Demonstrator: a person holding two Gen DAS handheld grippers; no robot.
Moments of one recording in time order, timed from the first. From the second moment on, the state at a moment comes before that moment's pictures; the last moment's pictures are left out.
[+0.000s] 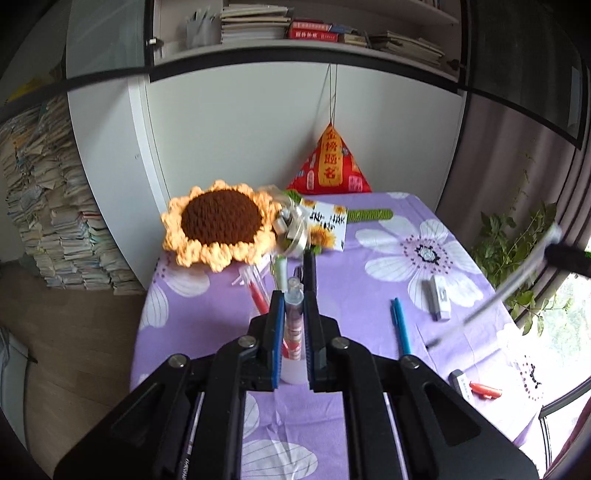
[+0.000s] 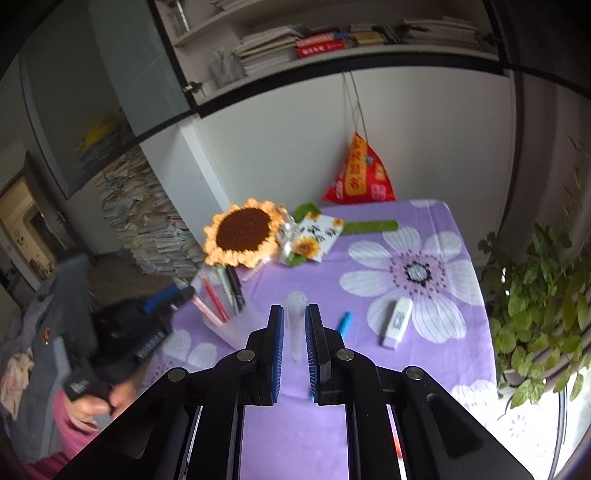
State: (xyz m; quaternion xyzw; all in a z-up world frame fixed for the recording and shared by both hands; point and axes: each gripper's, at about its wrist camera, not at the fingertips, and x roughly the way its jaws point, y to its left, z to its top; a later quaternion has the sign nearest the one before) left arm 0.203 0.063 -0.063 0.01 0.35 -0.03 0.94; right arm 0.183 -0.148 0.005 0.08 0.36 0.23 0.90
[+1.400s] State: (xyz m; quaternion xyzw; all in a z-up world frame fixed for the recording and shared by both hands) left arm 0.164 0.128 -0.098 -0.08 0.35 -0.06 0.93; right arm 0.242 0.020 -0.024 -0.04 0.40 0.26 0.88
